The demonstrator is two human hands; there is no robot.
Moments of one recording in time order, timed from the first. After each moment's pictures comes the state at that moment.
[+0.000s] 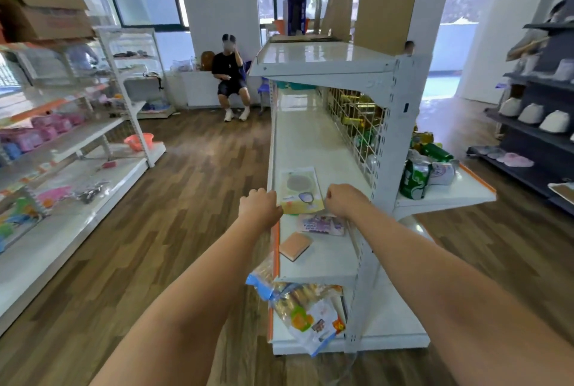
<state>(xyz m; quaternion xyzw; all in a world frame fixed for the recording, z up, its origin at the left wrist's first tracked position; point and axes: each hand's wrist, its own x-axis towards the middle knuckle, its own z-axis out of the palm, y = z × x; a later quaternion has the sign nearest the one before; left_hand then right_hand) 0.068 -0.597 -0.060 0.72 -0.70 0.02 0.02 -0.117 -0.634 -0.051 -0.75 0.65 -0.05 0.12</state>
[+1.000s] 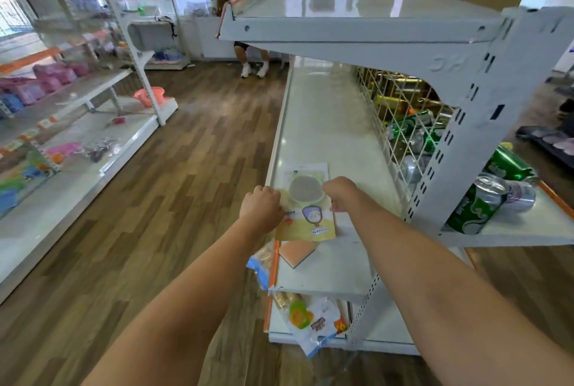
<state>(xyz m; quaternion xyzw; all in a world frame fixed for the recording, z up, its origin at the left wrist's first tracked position) 0.072 -0.744 -0.122 0.73 -0.69 0.00 -0.02 -0.084 -0.825 -0.114 -0.52 0.69 -0.17 0.47</state>
